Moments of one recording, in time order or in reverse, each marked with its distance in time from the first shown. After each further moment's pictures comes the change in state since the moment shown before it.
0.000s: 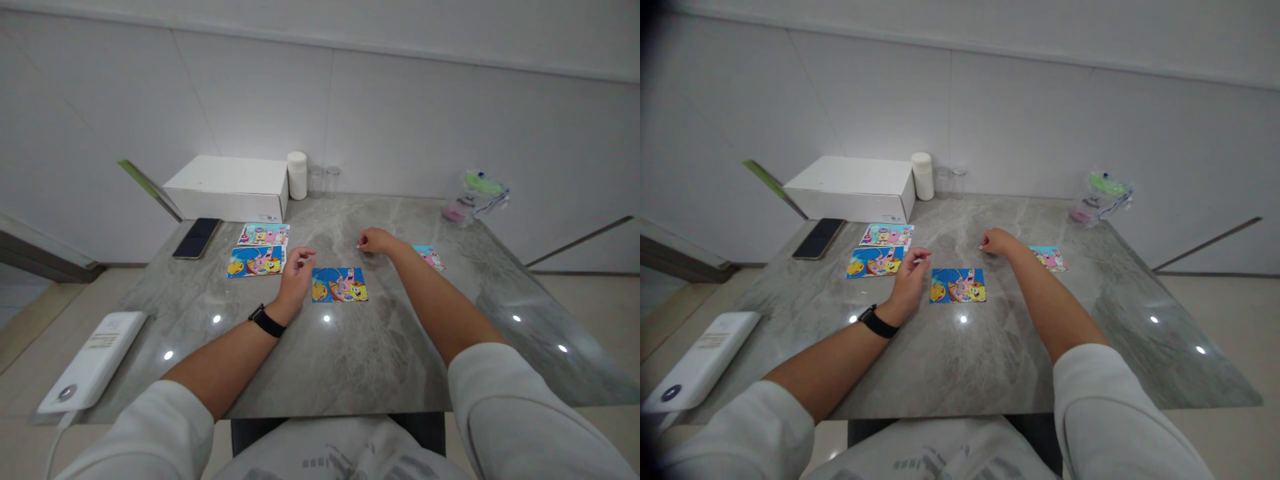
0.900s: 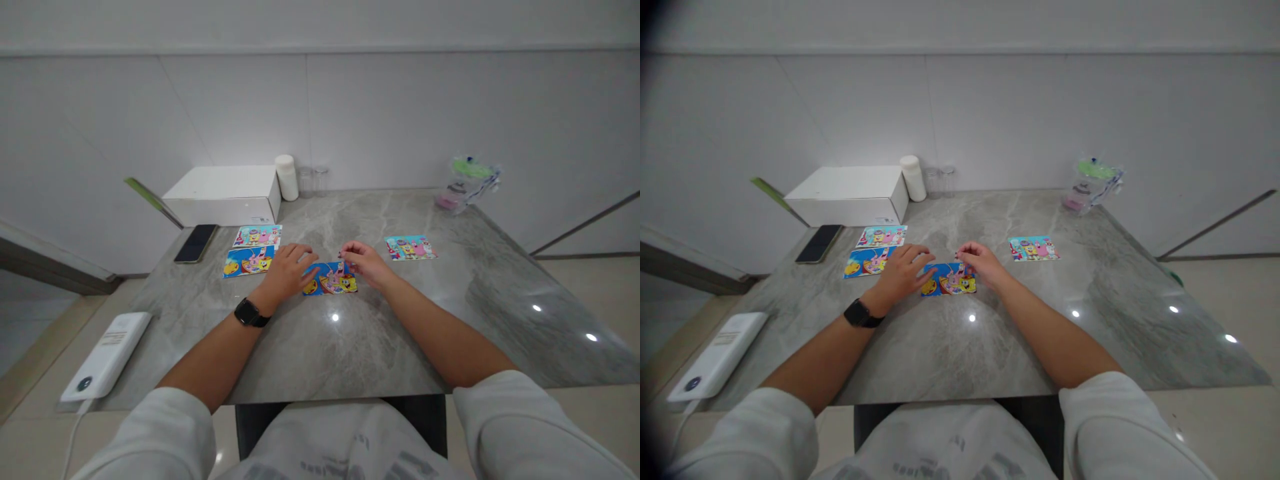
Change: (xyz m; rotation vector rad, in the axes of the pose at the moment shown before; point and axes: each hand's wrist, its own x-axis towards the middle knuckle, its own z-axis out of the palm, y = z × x) left_hand 0.009 0.038 -0.022 1.018 -0.468 0.842; right_hand -0.115 -0.083 0.032 1.609 0.204 -0.031
